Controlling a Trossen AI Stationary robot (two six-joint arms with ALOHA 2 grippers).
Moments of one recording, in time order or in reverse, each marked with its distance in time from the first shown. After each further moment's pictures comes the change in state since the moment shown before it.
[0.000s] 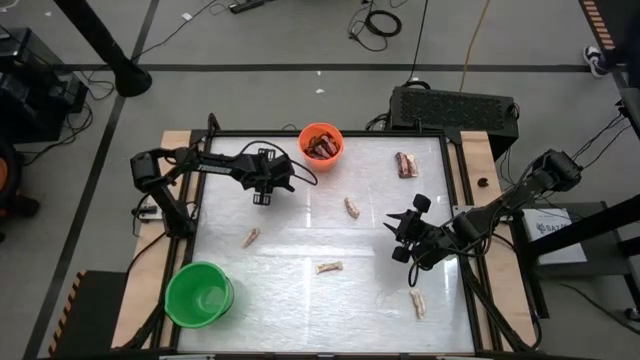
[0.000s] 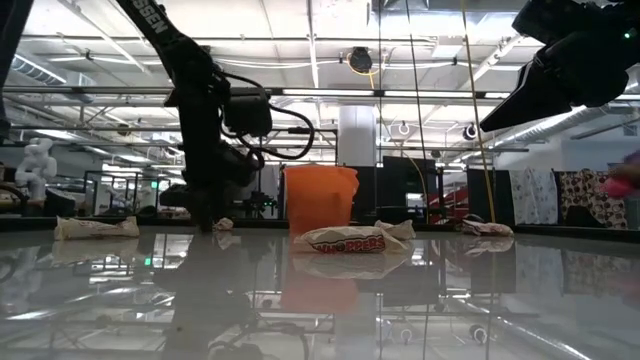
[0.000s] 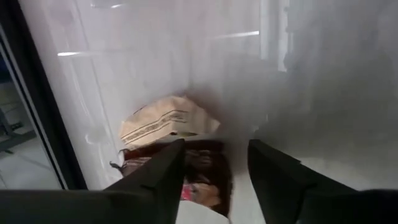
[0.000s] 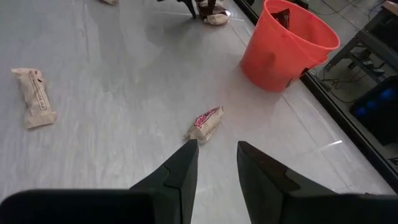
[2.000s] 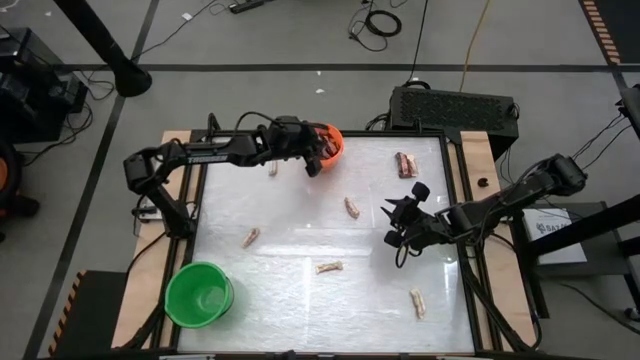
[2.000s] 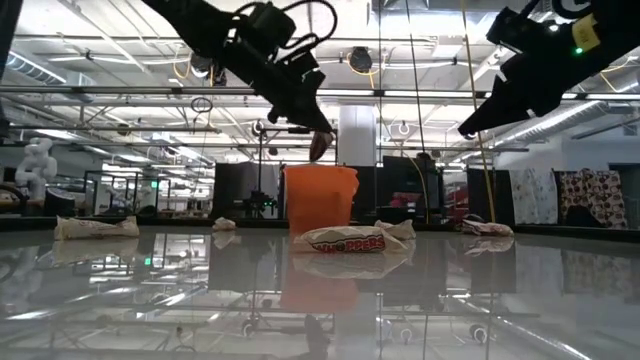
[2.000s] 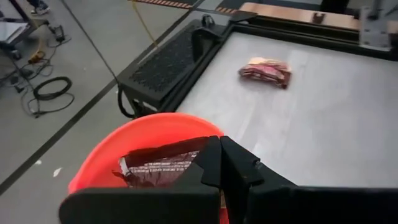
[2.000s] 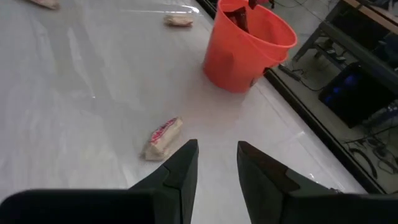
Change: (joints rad) left arm 0.013 -0.058 0.256 0.531 0.393 -0.517; right arm -0.165 0.000 0.000 0.061 0.009 -0.079
